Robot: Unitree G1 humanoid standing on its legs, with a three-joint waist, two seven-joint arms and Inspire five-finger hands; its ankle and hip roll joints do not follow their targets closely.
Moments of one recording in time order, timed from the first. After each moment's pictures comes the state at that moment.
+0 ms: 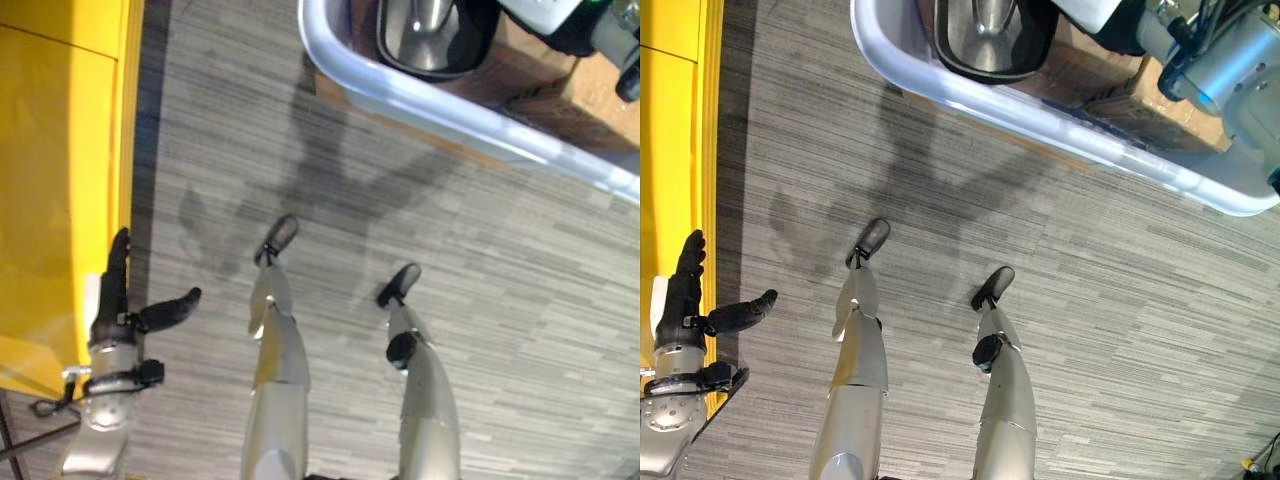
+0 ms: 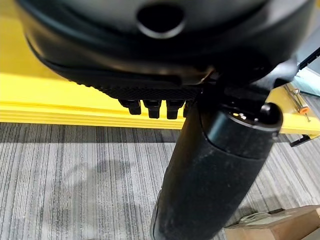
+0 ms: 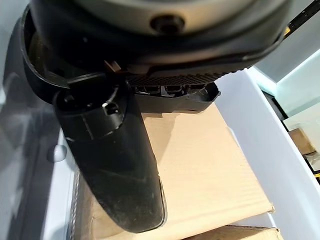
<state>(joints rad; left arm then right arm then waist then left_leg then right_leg) 0.18 0.69 0.12 0.11 -0.19 -0.24 0.35 -1.77 -1.19 1.34 0.57 -0.98 -0.06 -0.20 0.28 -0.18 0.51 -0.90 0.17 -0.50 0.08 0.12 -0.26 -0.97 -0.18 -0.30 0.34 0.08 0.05</state>
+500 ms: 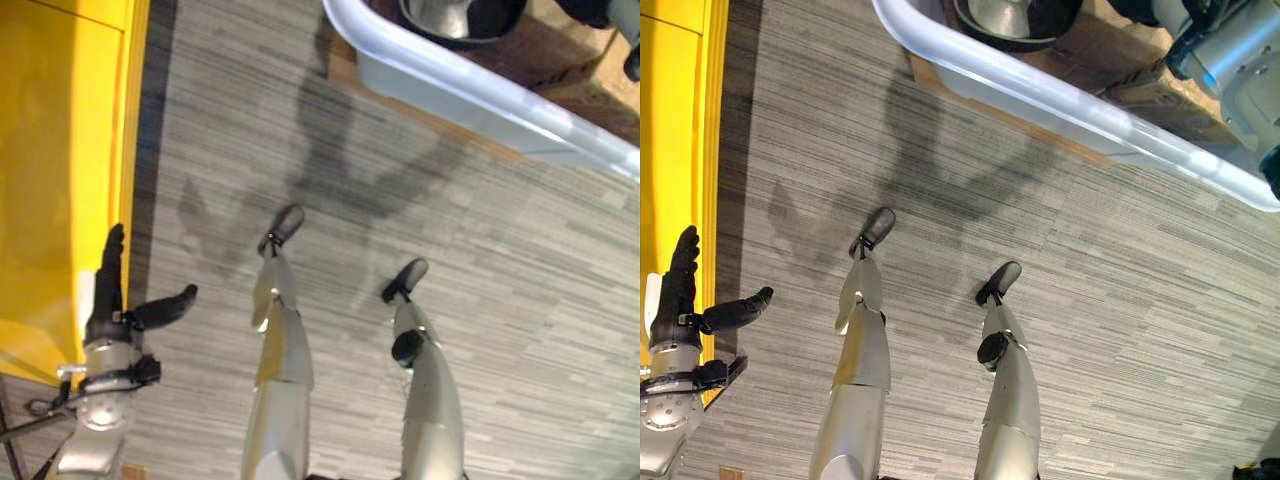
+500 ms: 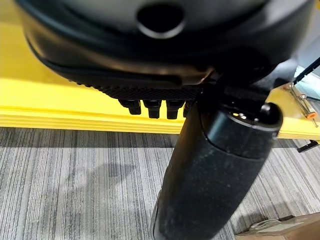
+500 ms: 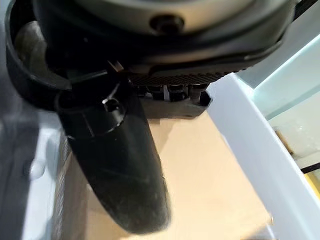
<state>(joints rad) 0.18 0.70 0.12 0.10 -0.19 -0.25 0.36 -1.78 -1.13 1.26 0.64 -0.98 0.01 -0.22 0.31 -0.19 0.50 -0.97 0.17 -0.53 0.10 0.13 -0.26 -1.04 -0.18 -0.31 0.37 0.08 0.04</state>
